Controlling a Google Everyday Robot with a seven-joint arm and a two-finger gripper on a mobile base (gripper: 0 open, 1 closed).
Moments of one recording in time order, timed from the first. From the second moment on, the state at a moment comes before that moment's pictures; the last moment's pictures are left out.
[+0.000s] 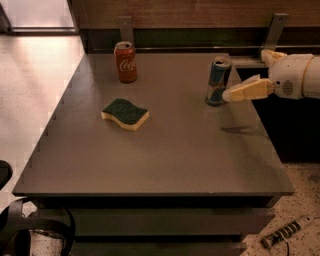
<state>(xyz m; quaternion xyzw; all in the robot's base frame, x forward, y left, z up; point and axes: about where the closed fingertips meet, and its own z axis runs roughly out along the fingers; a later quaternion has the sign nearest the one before) 0.621 -0.225 0.925 -0.37 0.73 0.15 0.55</state>
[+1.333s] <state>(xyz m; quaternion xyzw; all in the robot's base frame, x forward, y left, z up) 0.671 -0.180 0.871 -0.34 0.65 0.29 0.62</state>
